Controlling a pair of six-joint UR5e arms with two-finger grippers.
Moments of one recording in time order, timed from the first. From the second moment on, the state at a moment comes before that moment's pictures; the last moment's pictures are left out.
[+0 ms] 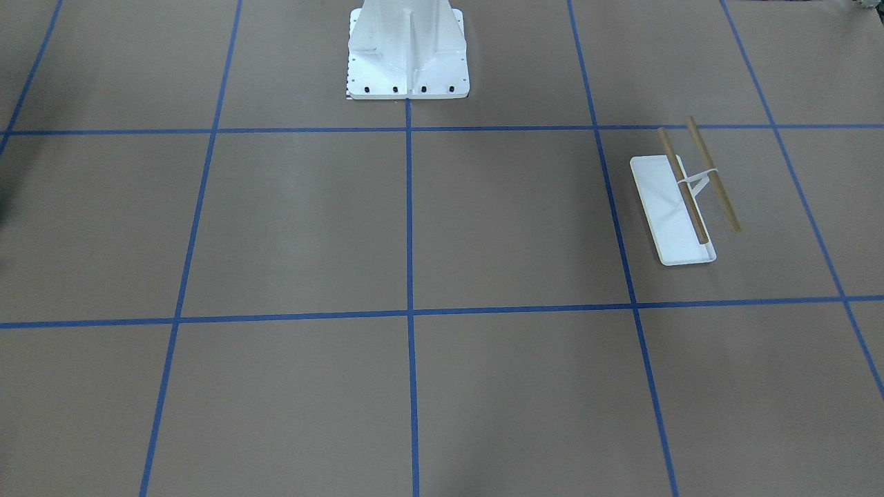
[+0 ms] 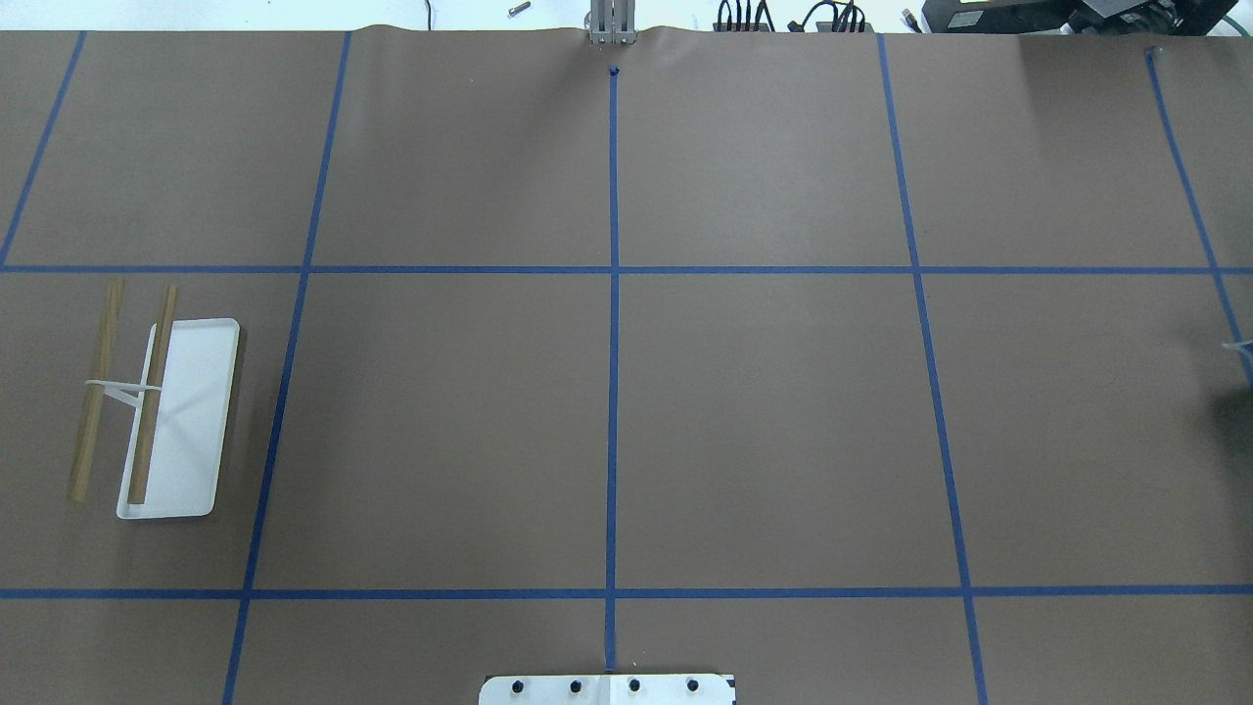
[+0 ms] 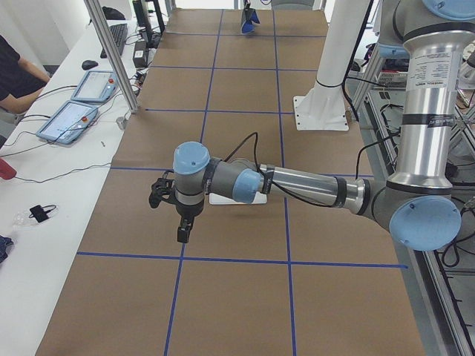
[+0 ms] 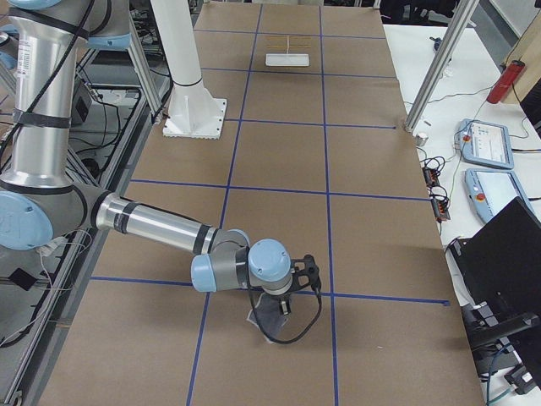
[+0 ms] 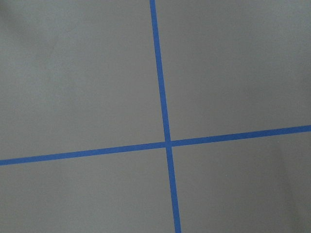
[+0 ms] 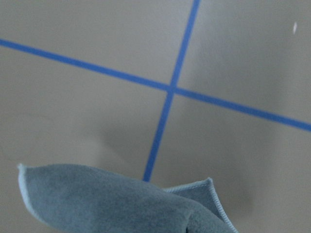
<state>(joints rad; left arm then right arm) -1.51 -1.63 -1.70 -1.68 -2.25 -0.12 1.60 -1.71 1.56 -1.18 2.45 -0.14</state>
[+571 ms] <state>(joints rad) -1.28 -1.93 -1.65 -1.68 -2.24 -0.62 1.53 -1.40 1.68 -1.31 2.46 0.02</state>
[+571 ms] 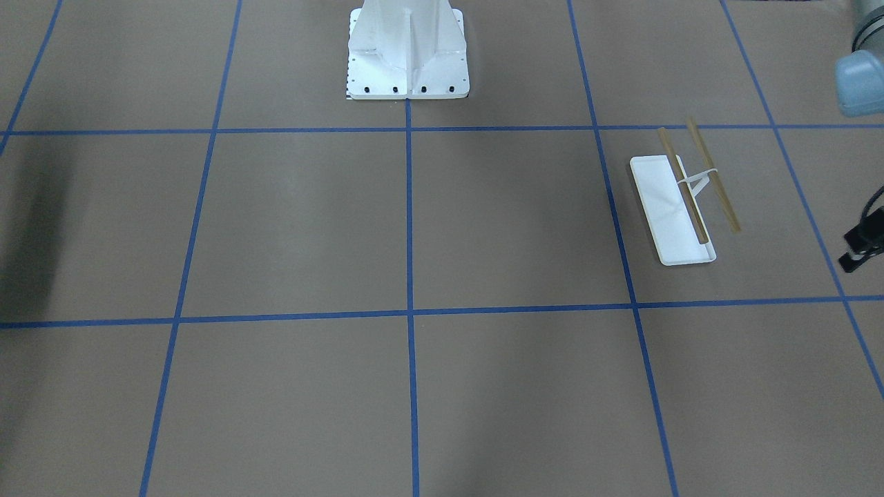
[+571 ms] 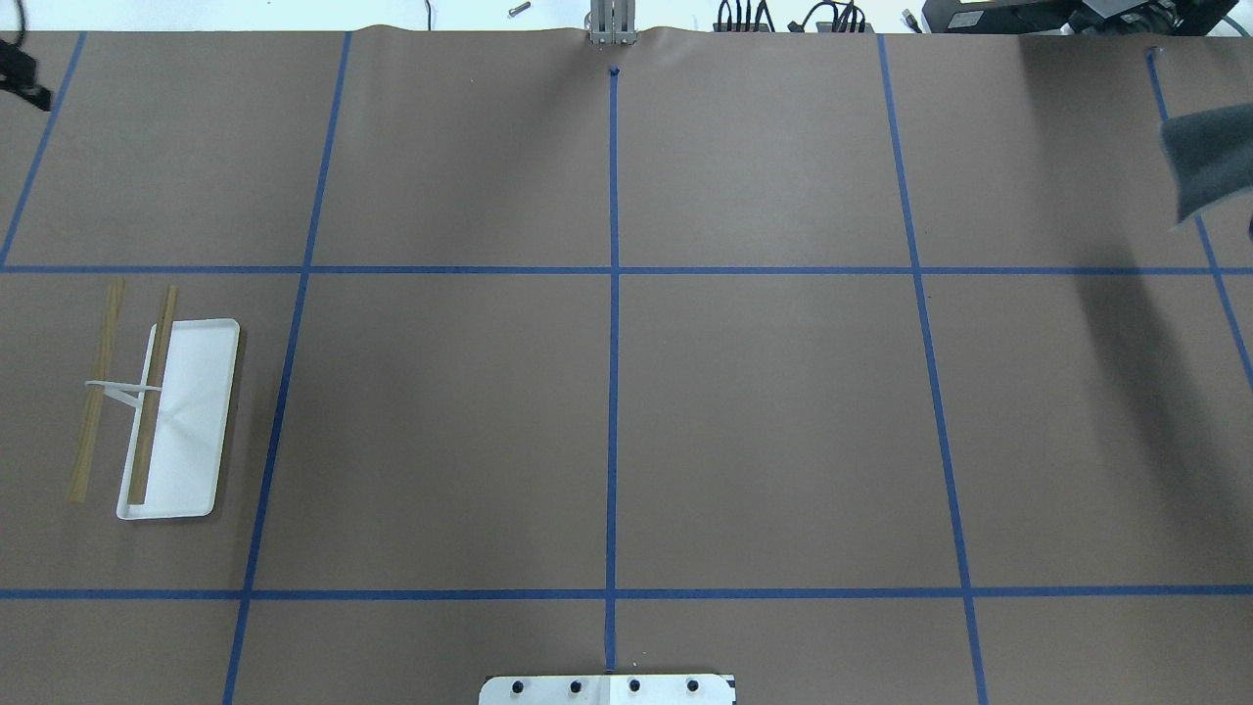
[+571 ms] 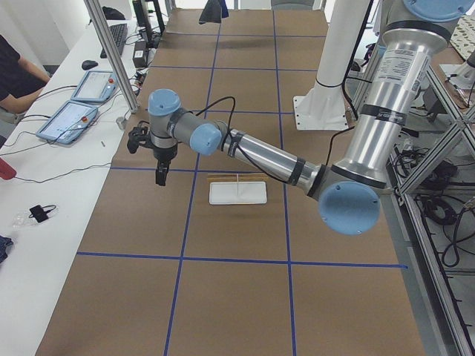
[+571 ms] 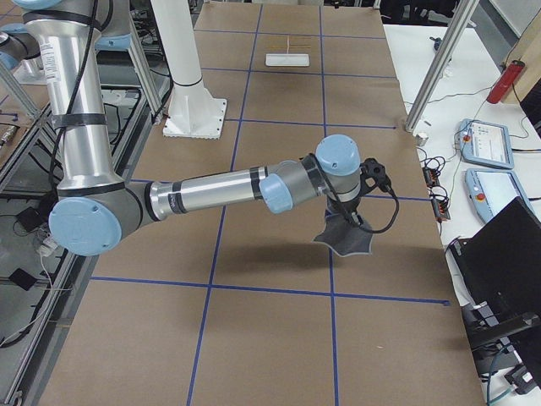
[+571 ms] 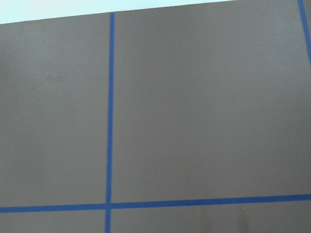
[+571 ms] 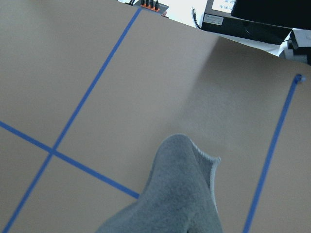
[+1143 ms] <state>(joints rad) -1.05 -2.20 -1.49 -1.86 -2.24 -1.21 1.30 -1.22 1.85 -1.31 2.43 0.36</state>
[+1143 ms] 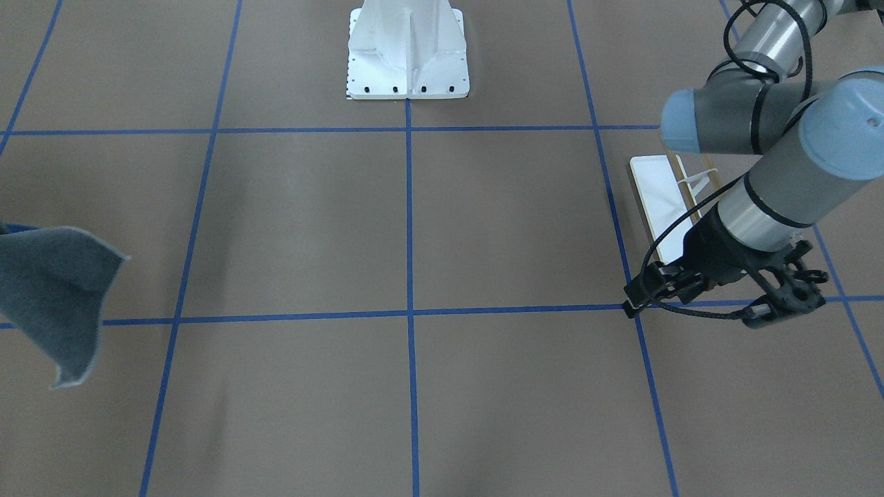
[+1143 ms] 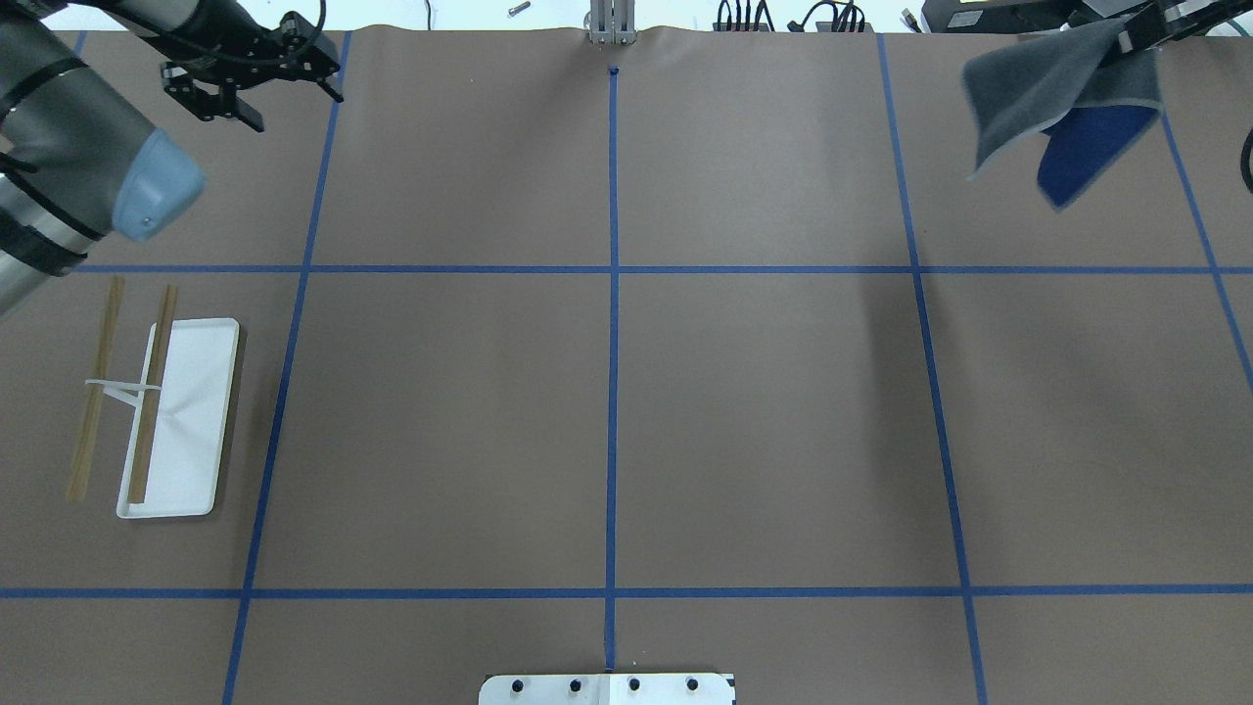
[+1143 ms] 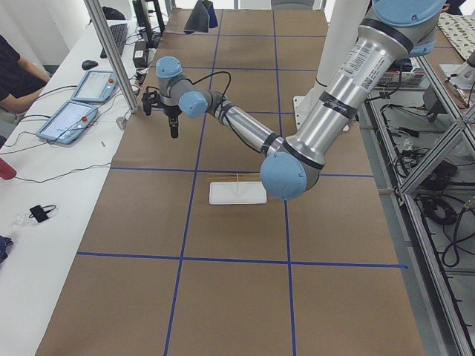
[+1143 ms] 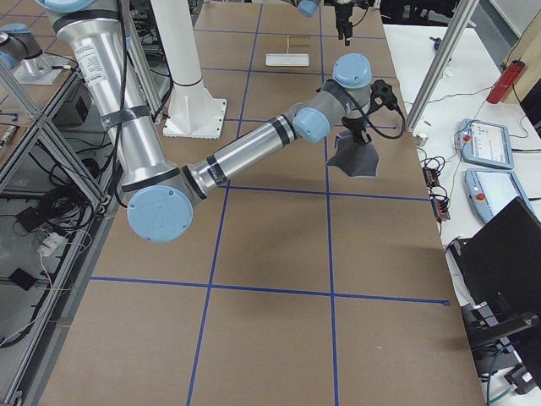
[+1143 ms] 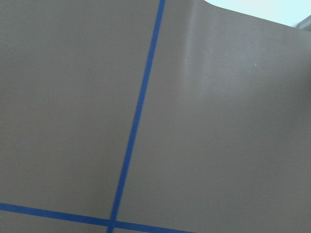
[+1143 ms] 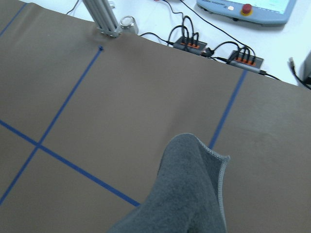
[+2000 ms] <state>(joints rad) -0.88 -2.48 -1.42 -1.99 -2.23 -1.76 0.75 -1.16 2.15 -1.30 1.81 0.55</state>
